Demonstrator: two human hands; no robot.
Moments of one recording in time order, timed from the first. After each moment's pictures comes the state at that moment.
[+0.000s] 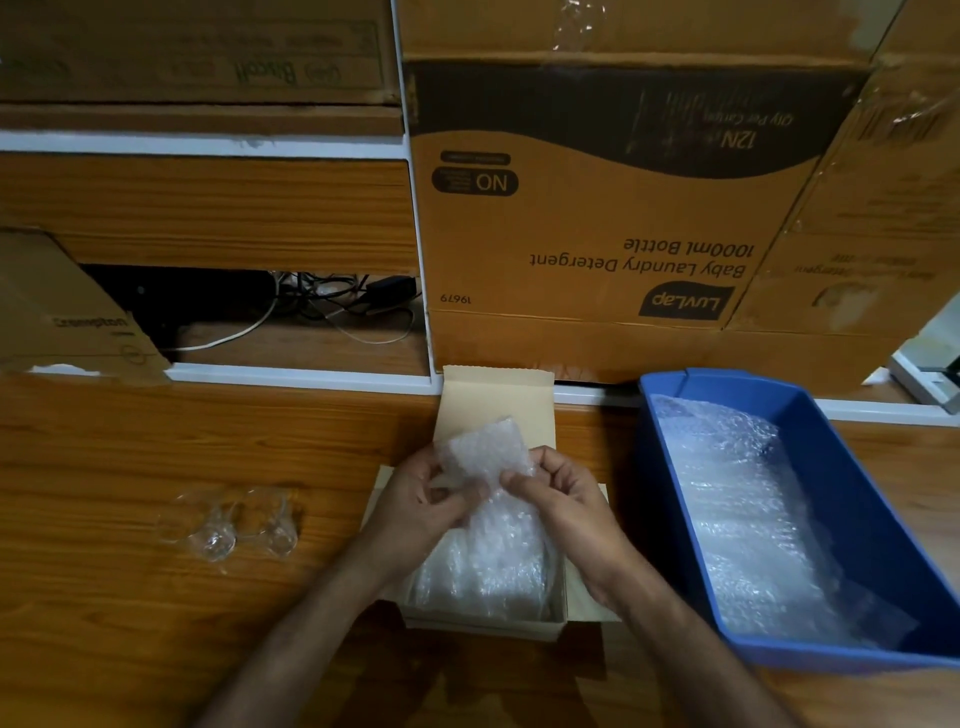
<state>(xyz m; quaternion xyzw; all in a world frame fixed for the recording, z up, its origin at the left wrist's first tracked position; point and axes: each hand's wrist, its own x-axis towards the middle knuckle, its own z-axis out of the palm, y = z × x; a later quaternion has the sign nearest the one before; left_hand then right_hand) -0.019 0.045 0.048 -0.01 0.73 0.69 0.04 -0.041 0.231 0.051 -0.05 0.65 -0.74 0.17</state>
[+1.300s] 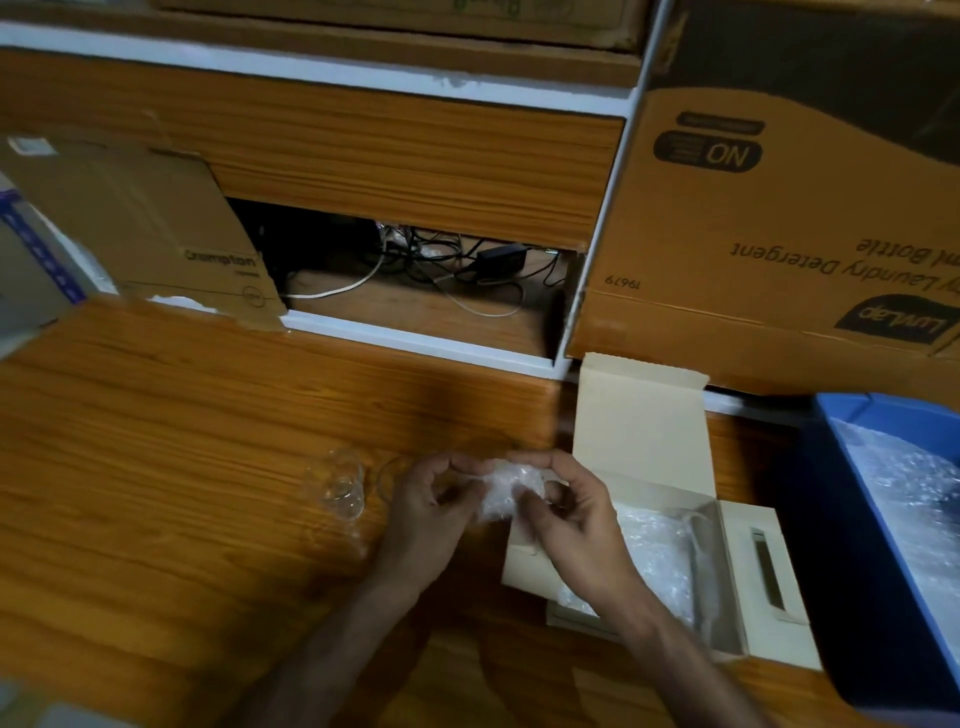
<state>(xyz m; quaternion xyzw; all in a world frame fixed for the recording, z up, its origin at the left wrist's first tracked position) 0.007 -0.096 -0.007 -0.15 0.71 0.68 -0.10 -0.029 0.072 -0.004 -0.16 0.72 -0.67 0.09</state>
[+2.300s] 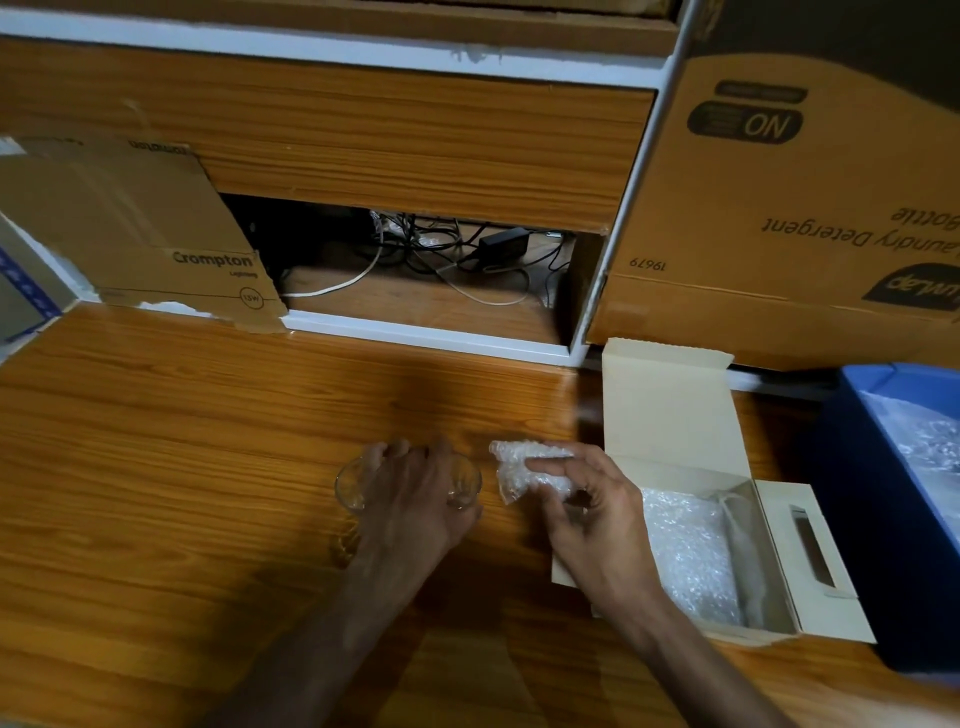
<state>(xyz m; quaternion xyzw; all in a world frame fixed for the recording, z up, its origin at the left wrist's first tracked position) -0.004 -0.165 -0.006 -0.07 1.00 0.05 -0.01 -0.014 0.036 -0.004 -0.15 0.83 -0.53 -0.07</state>
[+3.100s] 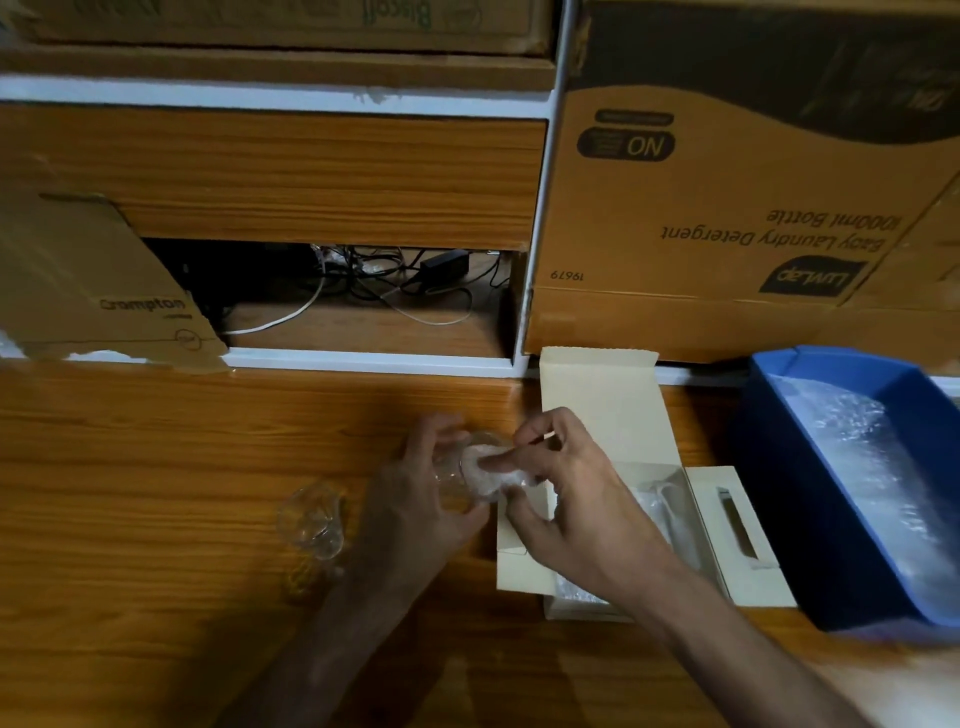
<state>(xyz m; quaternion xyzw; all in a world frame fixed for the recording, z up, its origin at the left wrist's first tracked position) 0.002 -0.111 0.032 0.05 0.91 0.38 -0.17 -0.015 0.077 0.065 -0.27 0.90 -0.35 -0.06</state>
